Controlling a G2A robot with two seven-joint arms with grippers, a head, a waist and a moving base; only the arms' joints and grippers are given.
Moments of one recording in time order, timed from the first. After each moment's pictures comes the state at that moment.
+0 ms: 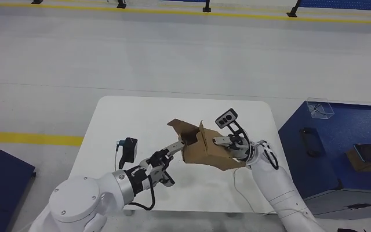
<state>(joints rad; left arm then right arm) 1.25 -1.12 -1.26 -2.35 -0.64 0.97 -0.22 -0.92 -1.22 1.14 -1.23 1.18 -0.13 1.50</state>
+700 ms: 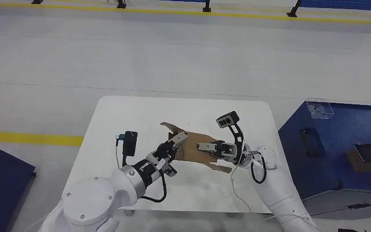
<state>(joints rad) 1.16 -1.15 -1.14 -2.35 -0.62 1.01 0.01 -0.98 -1.22 1.16 -1.30 0.91 -0.43 1.37</state>
